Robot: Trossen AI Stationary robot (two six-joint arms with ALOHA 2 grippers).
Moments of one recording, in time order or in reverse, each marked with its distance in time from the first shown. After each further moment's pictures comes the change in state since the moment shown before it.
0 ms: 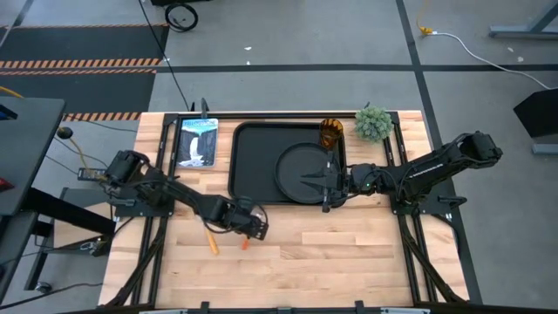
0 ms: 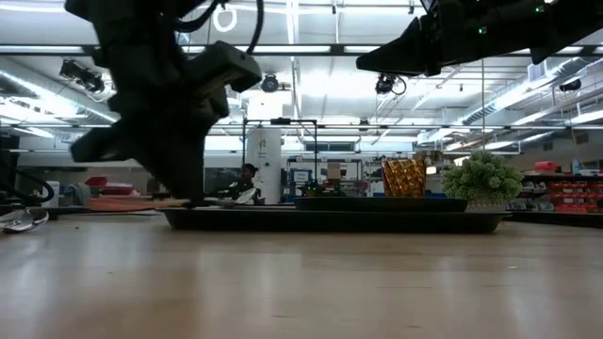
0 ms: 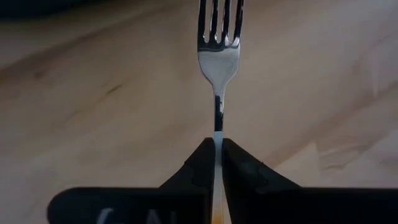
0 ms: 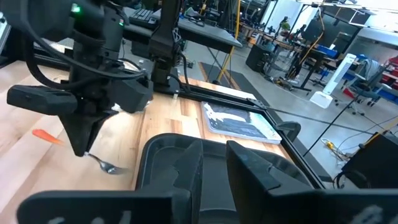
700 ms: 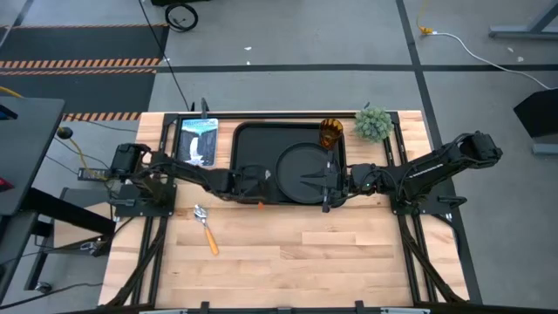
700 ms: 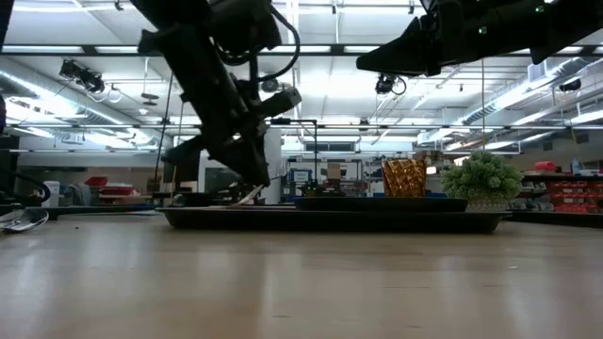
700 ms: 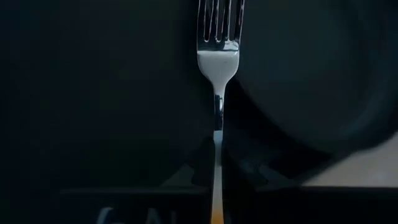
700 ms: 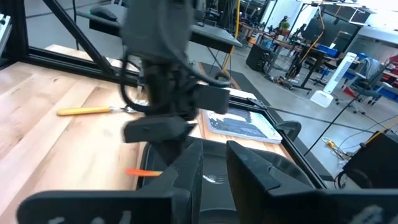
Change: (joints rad) left arm 0.278 -0.001 0.000 0.116 -0.250 0.247; right arm 0.000 0.000 0.000 0.000 0.000 0.010
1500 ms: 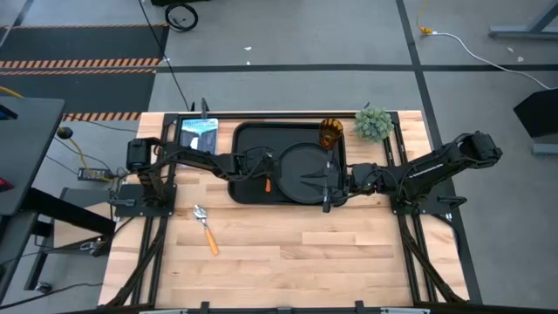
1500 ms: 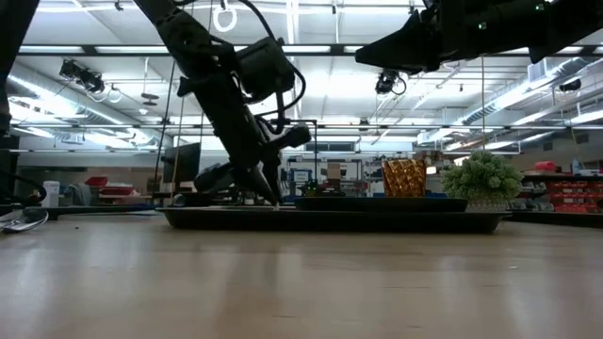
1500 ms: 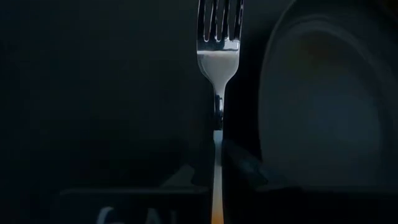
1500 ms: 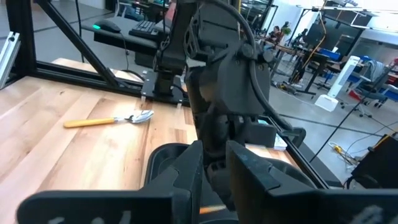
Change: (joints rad) left arm 0.206 0.107 0.002 0.164 0.057 -0.027; right arm 0.000 0.000 0.000 0.033 -0.021 0.016
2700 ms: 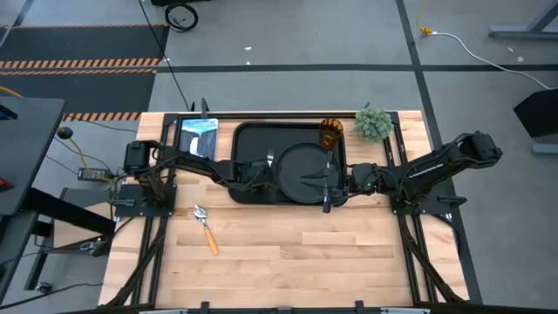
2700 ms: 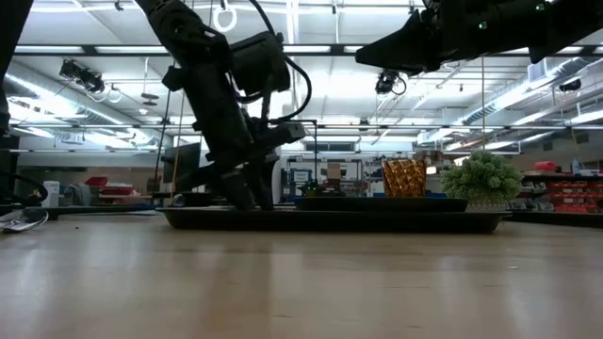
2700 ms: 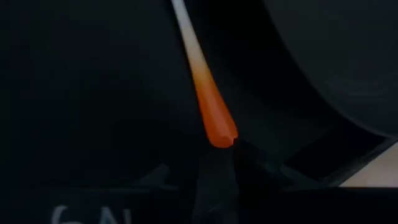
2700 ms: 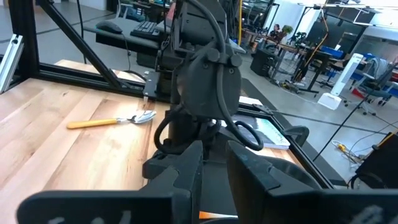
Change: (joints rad) left arm -0.079 -0.013 -0.002 -0.126 0.250 0.183; right arm 0.000 0.000 0.000 -0.003 -0.004 0.015
